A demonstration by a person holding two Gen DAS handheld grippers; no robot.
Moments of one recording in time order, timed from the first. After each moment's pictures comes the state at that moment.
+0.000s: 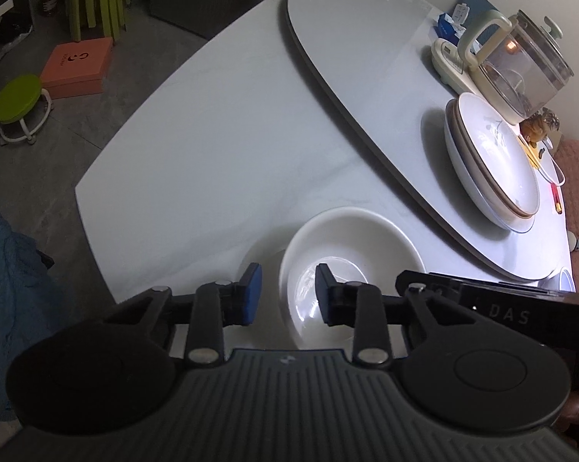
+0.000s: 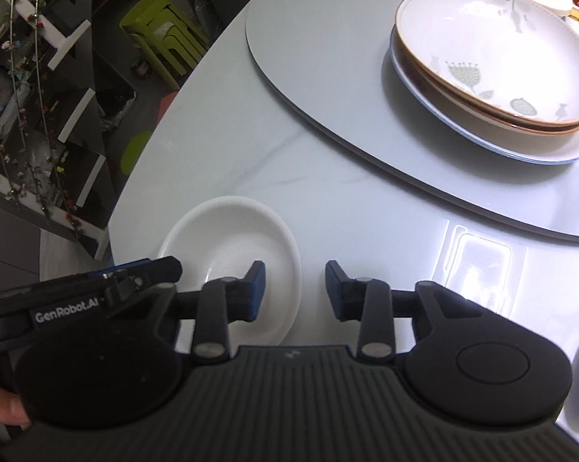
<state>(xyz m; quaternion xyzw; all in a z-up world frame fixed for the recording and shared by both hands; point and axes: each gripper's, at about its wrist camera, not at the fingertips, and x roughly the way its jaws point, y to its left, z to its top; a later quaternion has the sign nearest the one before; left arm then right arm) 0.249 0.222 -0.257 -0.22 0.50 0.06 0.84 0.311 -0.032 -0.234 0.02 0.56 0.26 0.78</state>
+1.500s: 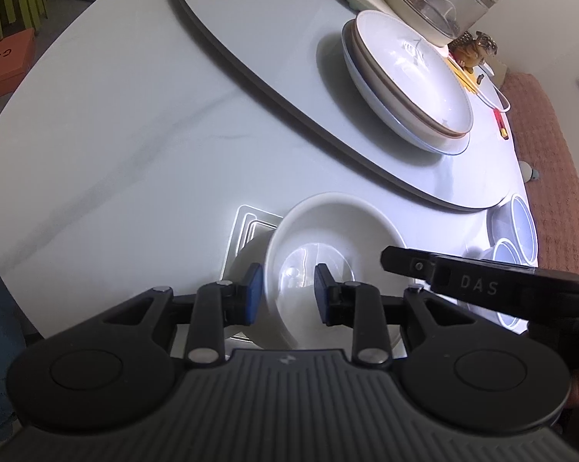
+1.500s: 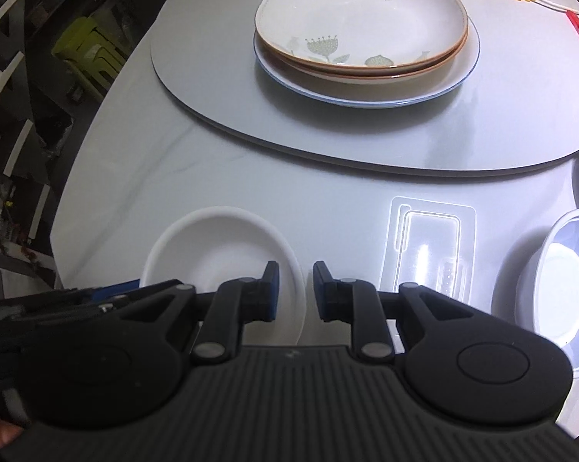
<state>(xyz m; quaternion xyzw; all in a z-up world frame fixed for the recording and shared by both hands) 0.266 0.149 -0.265 -0.20 0.55 -0.06 0.81 0.299 -0.088 -0.231 0.04 0.57 0.14 0.81</state>
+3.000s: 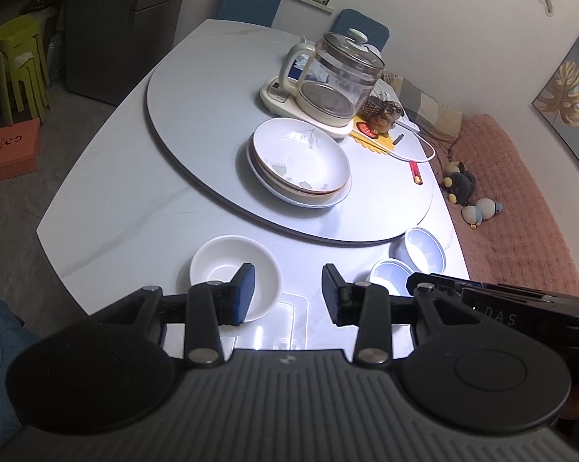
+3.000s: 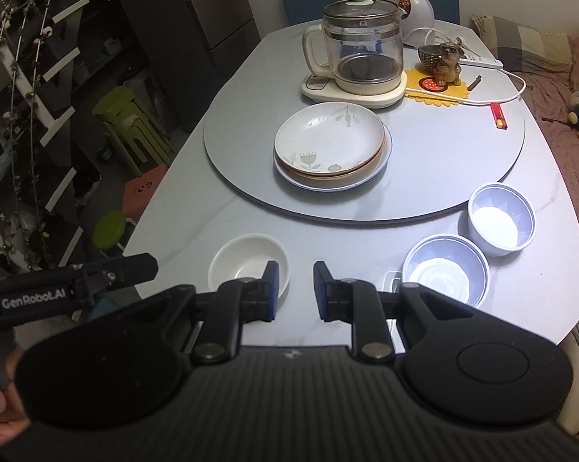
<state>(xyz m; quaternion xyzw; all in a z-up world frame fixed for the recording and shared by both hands) 0.131 0.084 -0.072 -0.16 0.42 -0.06 0.89 0.181 -0.170 -0.078 0.05 0.45 0.16 0.88</state>
